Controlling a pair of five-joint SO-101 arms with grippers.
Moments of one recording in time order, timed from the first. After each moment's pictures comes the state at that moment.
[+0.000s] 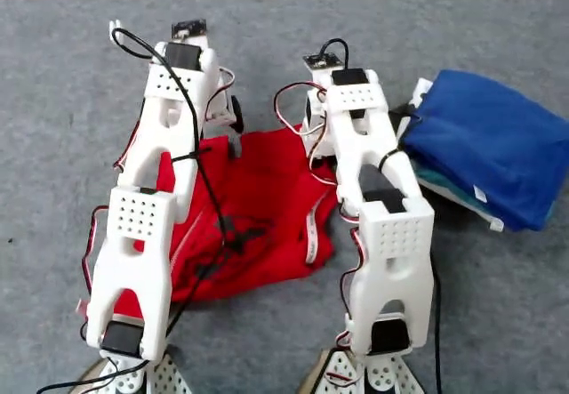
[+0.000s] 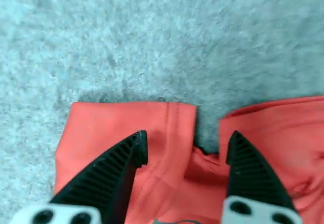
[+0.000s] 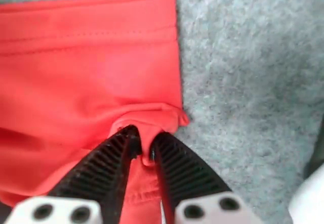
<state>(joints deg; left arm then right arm) 6.9 54.9 -66.5 100.2 10.2 -10.5 39.7 -20.5 82.0 -2.8</state>
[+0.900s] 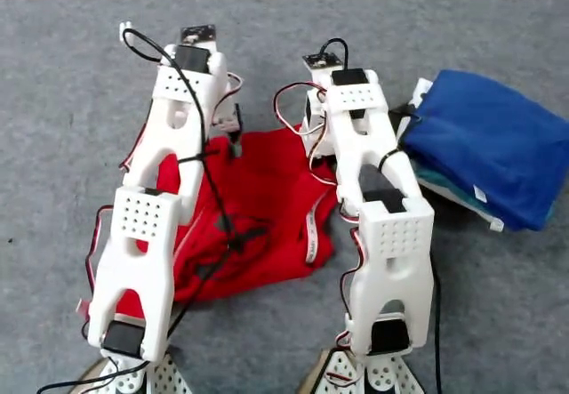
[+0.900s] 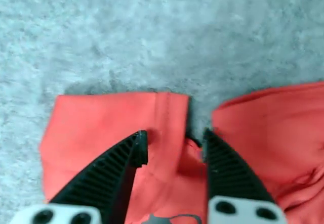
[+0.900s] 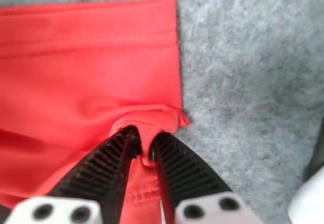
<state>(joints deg) 9.0 55.5 -64.2 100.2 10.2 -10.5 39.9 -20.5 81.5 -2.6</state>
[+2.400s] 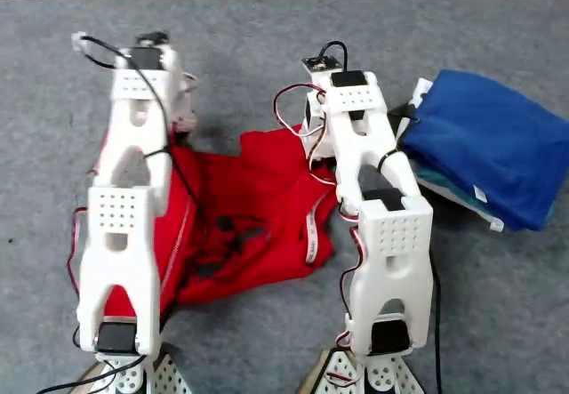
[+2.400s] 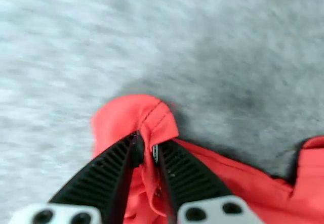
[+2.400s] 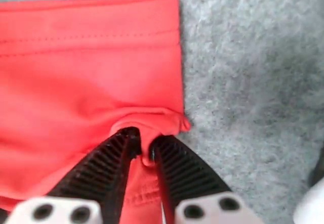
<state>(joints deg) -4.4 56.6 -64.5 100.2 4.8 -10.5 42.1 -20.8 81.5 -2.6</state>
